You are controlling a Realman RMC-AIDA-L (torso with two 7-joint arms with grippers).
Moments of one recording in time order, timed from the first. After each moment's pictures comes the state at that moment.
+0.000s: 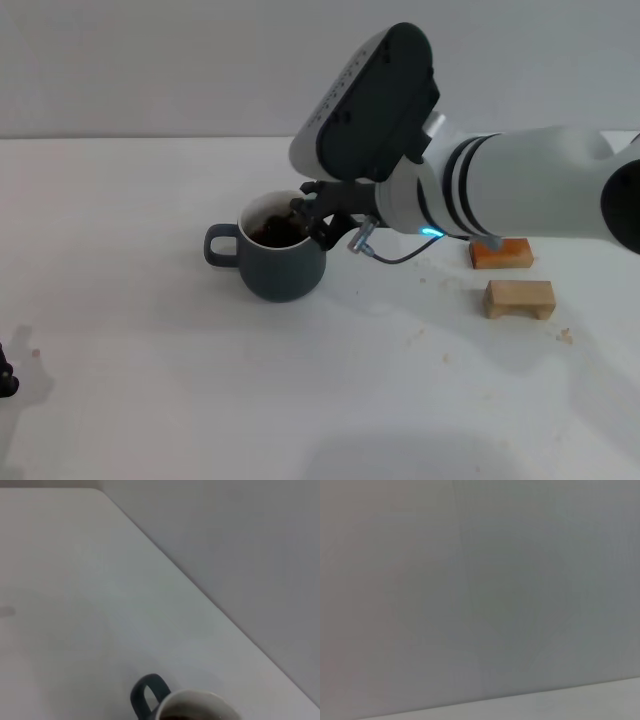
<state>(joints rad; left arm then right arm) -0.09 -2.07 -0.55 -0.20 2.07 1.37 0.04 0.65 2.08 1.19 1.40 -2.68 0.84 -0.33</state>
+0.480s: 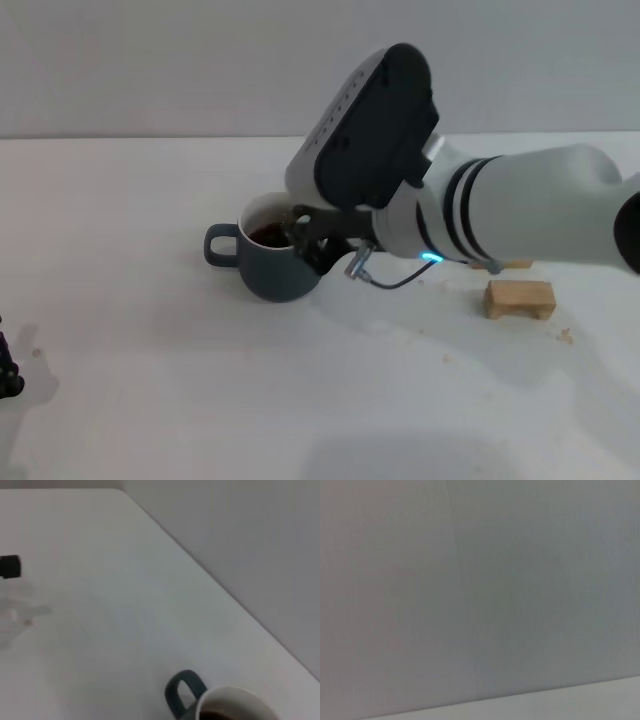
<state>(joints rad) -0.09 -2.07 -0.54 -0.20 2.07 1.36 0.04 0.60 2.08 1.14 1.48 -2.68 0.88 -0.33</state>
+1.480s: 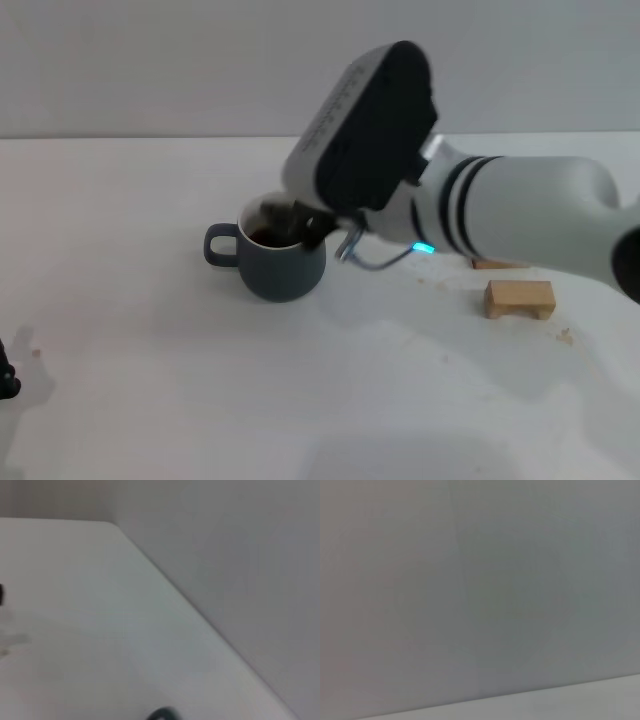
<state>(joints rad) -0.09 -2.07 -0.54 -0.19 2.07 1.37 0.05 0.55 2.08 1.11 1.47 -2.75 0.68 -0.33</state>
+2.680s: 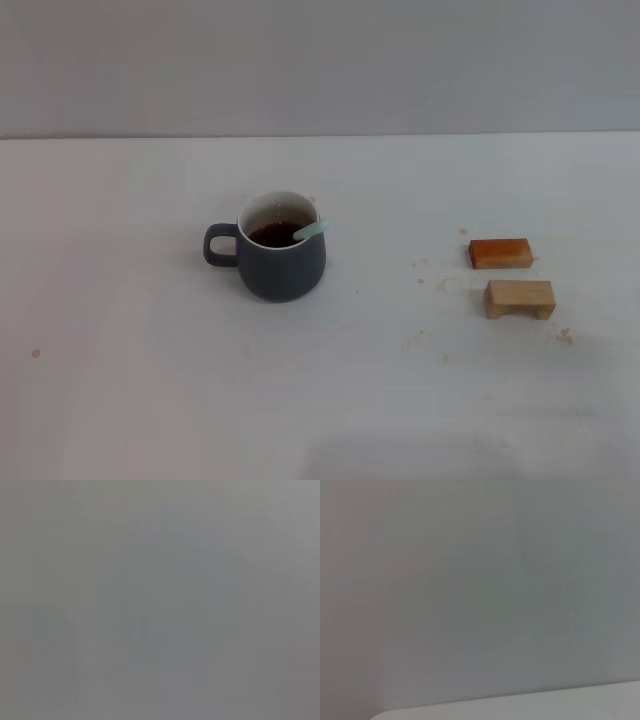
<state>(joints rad) -0.05 -2.07 -0.65 -0.17 2.05 1.38 0.04 -0.08 2.08 0.97 0.70 -2.40 -1.35 -0.24</state>
